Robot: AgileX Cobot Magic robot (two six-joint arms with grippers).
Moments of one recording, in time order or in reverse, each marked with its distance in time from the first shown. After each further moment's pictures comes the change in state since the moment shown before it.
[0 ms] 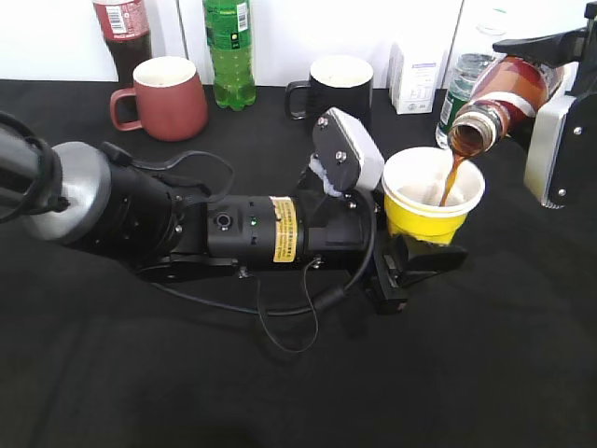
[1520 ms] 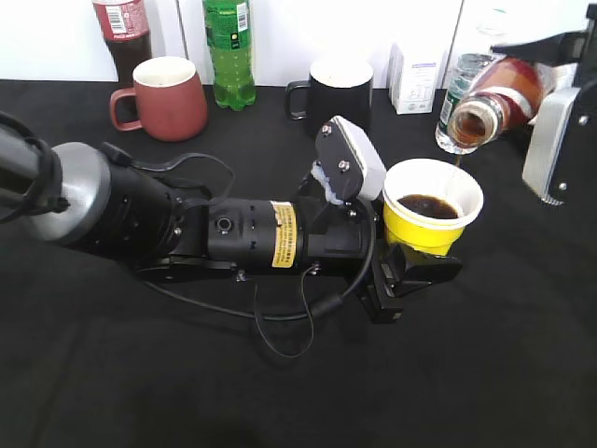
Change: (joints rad) left arm 0.000 0.000 0.002 0.039 0.027 -0.005; right arm 0.000 0.000 0.000 -0.078 -0.018 0.208
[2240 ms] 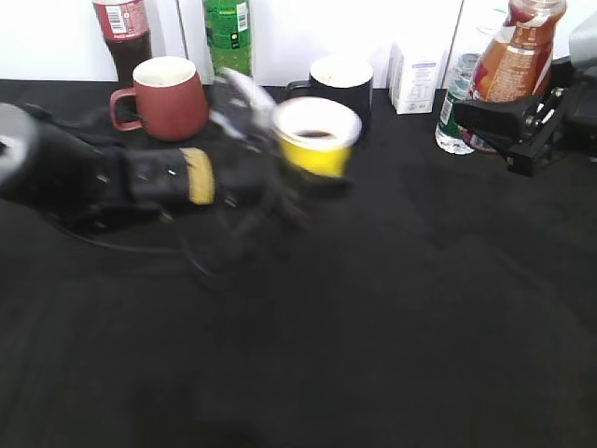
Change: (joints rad) left arm 0.285 0.000 0.001 0.000 -0.015 0.000; right arm 0.000 0.000 0.000 -0.071 -0.012 1.249
